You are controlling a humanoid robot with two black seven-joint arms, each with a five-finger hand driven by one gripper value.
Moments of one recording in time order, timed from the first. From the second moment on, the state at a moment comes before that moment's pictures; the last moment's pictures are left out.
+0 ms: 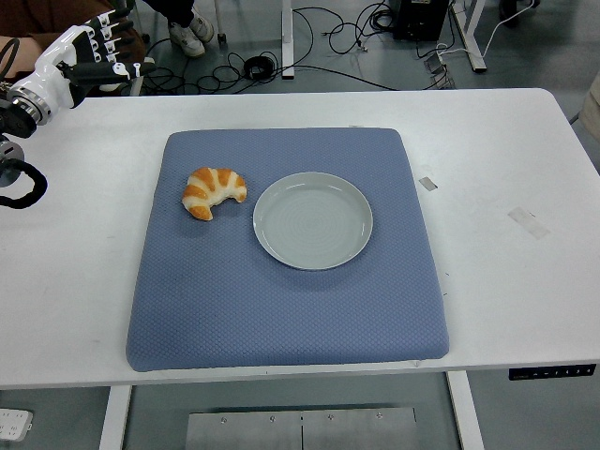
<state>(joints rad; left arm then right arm) -1.11 0.40 -0.33 -0.49 0.29 -0.23 -0.32 -0.11 0.00 0.10 0.06 -0.10 -0.10 0.22</state>
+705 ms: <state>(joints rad) -1.27 0.38 -0.11 -0.51 0.55 -0.28 -0.33 -0.11 0.00 0.10 0.06 -0.10 -0.10 0.22</state>
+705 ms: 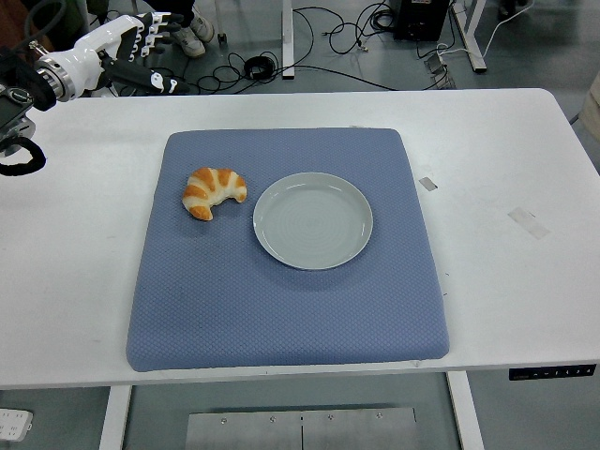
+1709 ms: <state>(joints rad) -1.34 0.34 0.03 -0.53 0.87 -0.31 -0.33 -0.10 0.00 0.10 0.06 -0.10 -0.10 0.22</state>
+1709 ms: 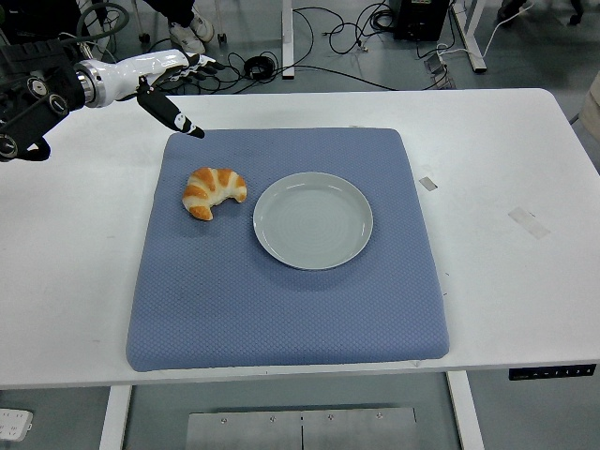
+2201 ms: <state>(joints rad) -1.35 0.34 0.19 -0.59 0.87 -0.36 -0.32 -0.10 0.00 0.10 0.06 -0.10 -0.10 0.22</state>
